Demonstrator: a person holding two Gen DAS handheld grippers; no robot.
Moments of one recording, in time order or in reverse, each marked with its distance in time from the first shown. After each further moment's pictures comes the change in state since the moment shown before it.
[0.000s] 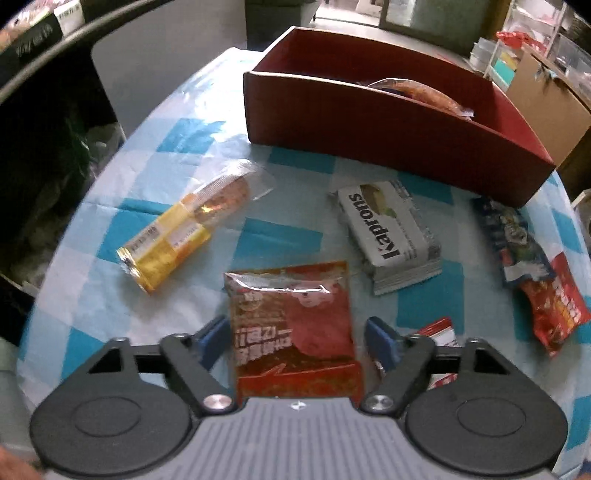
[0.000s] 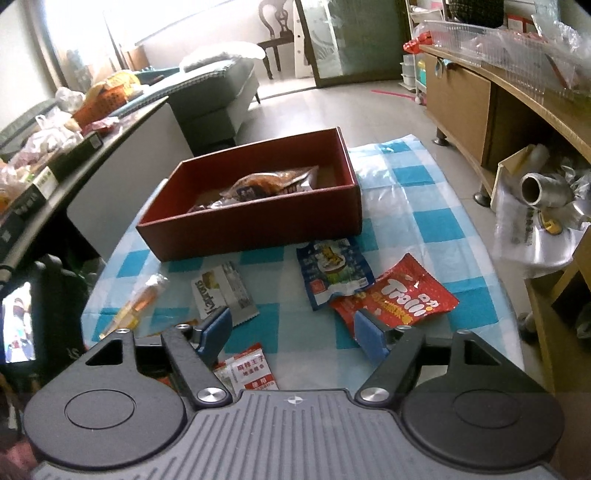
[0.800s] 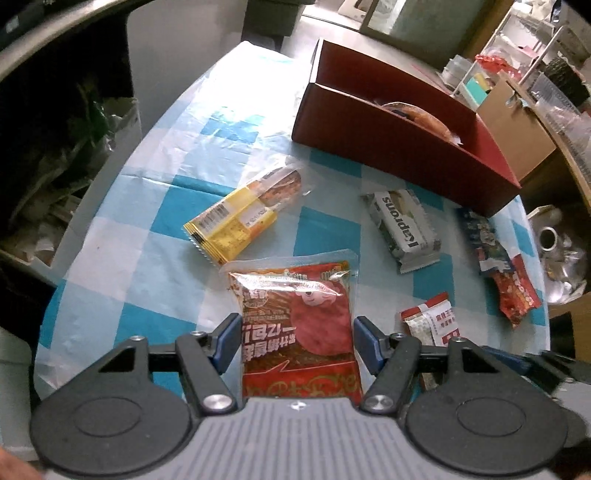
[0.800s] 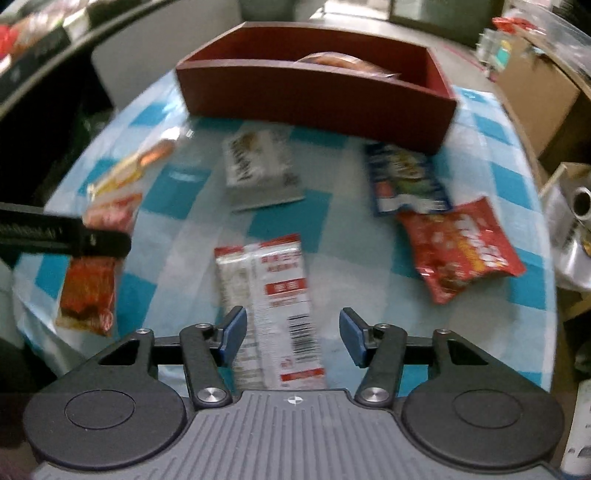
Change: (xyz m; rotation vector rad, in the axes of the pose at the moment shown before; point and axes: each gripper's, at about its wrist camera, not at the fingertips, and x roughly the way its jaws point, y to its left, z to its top) left arm -0.033 0.087 -0.007 -0.061 0.044 -0.214; right arm 0.063 0.054 -0.044 -0.326 0.314 -0.030
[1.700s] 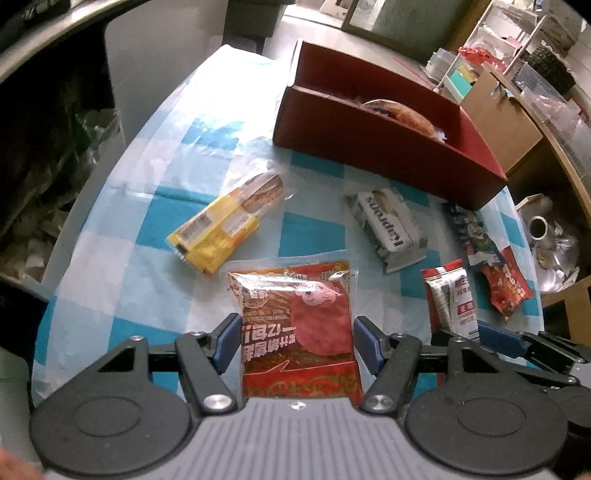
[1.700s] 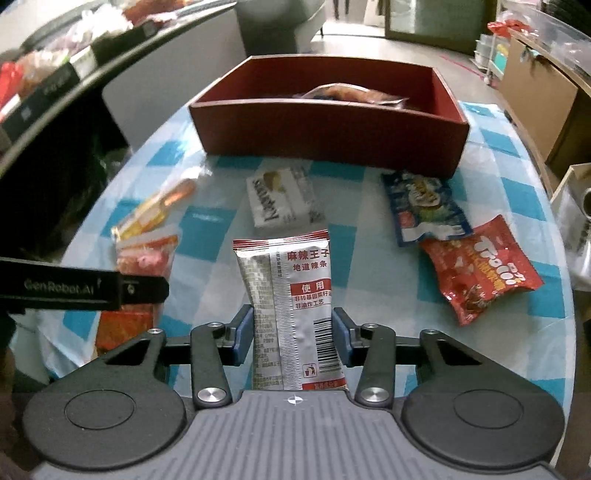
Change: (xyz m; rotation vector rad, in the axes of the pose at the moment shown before) left arm -0.002 -0.010 0.006 0.056 -0.008 -0.018; right arm -0.016 0.002 0.011 0.091 -0.108 0.060
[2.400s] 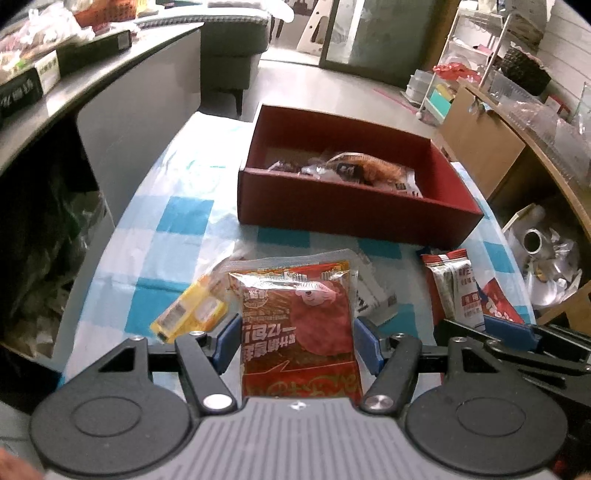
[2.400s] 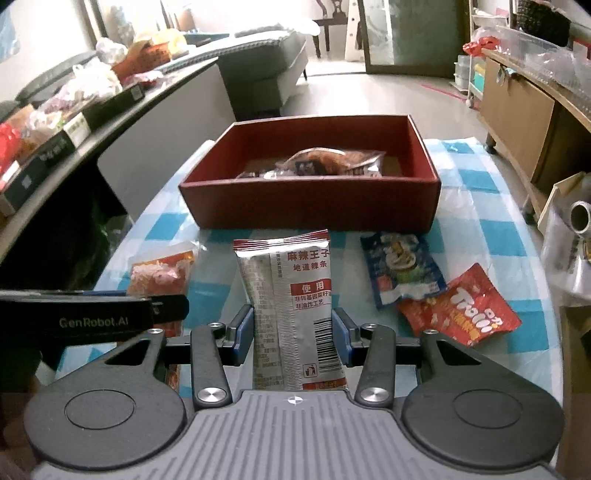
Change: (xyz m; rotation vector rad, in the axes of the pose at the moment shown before) left arm -0.016 -0.041 0.029 0.113 -0.142 0.043; right arm -0.026 -0.017 0.029 0.084 -0.150 0.015
